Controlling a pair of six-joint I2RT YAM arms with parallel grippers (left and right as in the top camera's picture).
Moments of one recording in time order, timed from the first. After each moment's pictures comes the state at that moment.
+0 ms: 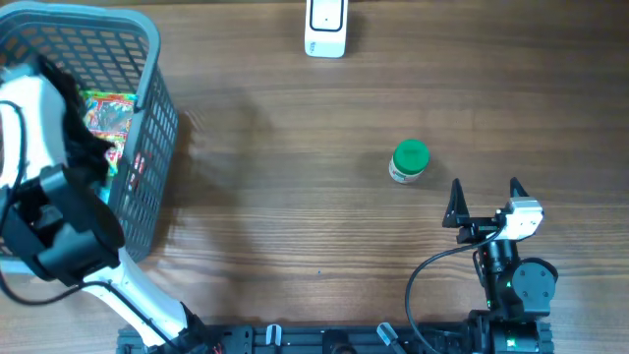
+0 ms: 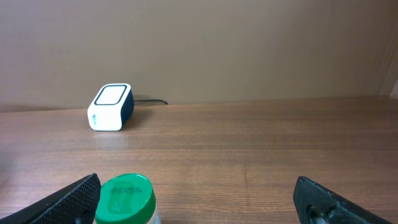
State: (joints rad) left arm 0.44 2.05 1.86 -1.67 -0.22 -0.69; right arm -0.04 0.03 0.01 0.00 -0.07 0.06
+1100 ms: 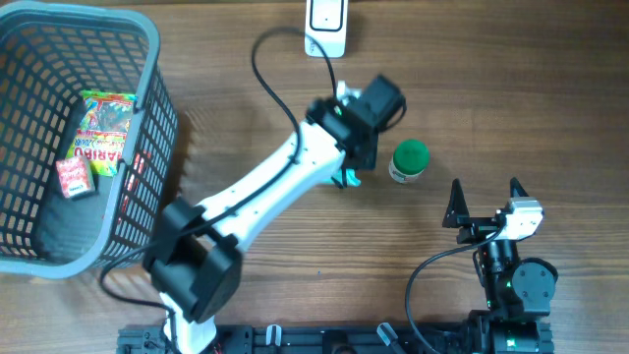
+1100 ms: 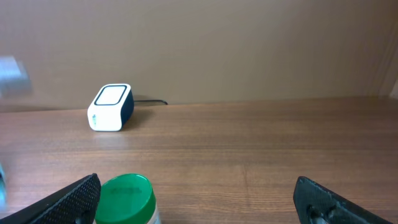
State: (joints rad) left arm -0.78 1.94 1.60 -0.97 -0.17 -0.64; right arm -0.04 0.03 0.01 0.00 -0.07 0.06
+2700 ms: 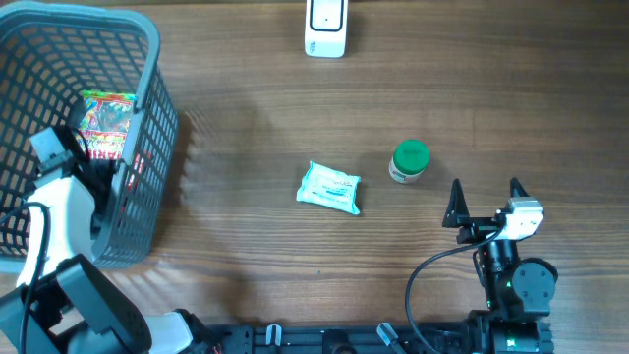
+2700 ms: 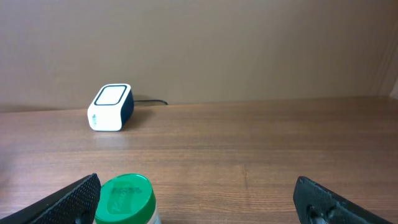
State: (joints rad) left arm 0.52 1.55 0.94 -0.67 -0.19 -1.02; right arm -0.04 0.03 0.01 0.00 -0.07 0.06
